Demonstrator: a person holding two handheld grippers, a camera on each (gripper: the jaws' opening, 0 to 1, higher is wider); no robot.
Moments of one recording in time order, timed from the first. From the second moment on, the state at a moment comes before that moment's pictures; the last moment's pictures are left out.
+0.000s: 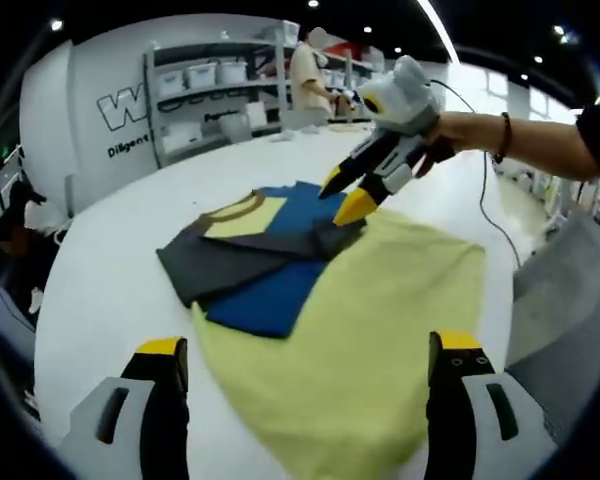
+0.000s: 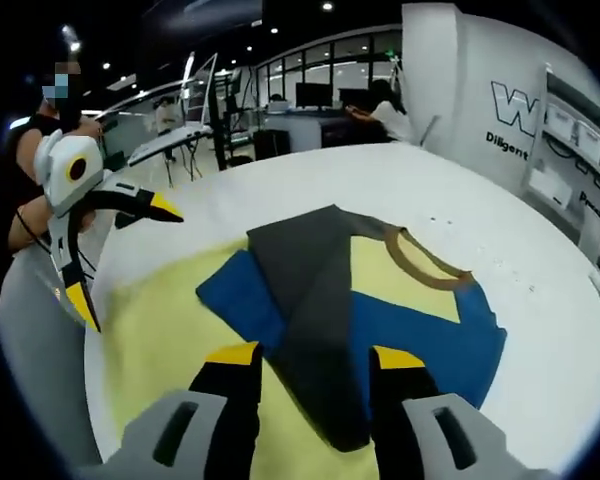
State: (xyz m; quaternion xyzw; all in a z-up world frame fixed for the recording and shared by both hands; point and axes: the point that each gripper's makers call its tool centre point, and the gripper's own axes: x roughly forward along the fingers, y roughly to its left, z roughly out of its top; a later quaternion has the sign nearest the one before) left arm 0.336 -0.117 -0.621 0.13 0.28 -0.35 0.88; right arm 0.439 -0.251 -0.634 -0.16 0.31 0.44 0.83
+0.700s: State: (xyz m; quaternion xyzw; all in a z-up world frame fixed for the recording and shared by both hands) left arm 0.329 -0.103 -0.635 0.10 0.32 -0.32 0.89; right arm 0.449 -0.248 -0.661 -0.15 0.33 0.46 0.81
